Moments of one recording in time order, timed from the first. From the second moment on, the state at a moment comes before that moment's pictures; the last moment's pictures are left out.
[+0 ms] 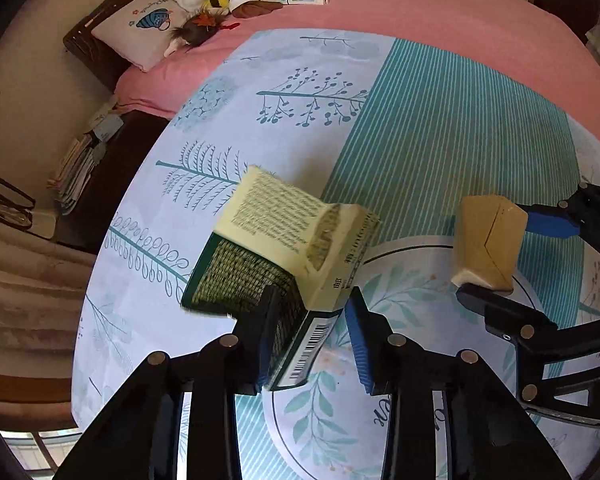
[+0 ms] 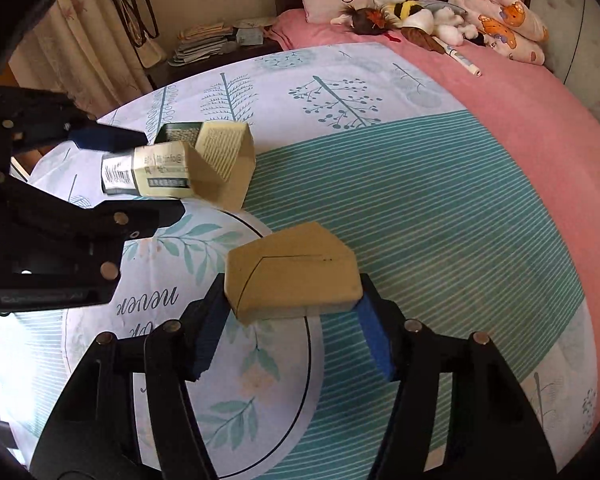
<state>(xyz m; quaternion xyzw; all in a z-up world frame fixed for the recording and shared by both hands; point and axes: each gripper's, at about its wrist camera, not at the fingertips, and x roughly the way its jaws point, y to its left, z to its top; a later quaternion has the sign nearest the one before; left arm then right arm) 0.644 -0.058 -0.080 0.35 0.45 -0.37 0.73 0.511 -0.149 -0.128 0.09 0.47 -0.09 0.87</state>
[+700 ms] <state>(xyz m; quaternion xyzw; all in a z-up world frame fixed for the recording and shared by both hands) 0.511 -0.005 0.015 0.21 0.49 -0.37 0.76 0.373 -0.182 -0.062 0.22 0.43 -0.12 0.87</state>
